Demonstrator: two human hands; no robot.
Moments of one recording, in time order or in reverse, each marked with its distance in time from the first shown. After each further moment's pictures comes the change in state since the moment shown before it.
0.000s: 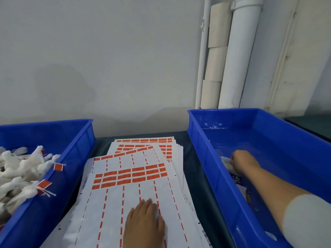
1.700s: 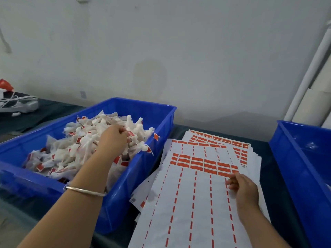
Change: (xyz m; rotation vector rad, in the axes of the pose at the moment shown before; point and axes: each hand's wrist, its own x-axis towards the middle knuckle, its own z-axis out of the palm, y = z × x) left_hand -0.010 -0.205 -0.202 -0.429 0.488 -0.622; right_hand -0.125 -0.183 0.100 1.320 -0.035 -0.165
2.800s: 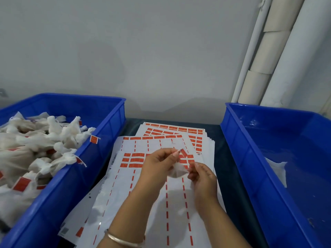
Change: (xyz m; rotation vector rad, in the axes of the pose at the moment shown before) left_hand -0.112 0.107 0.173 -0.849 -0.589 -0.012; right_hand 0.005 -0.004 -0.008 0.374 -0.005 0.087
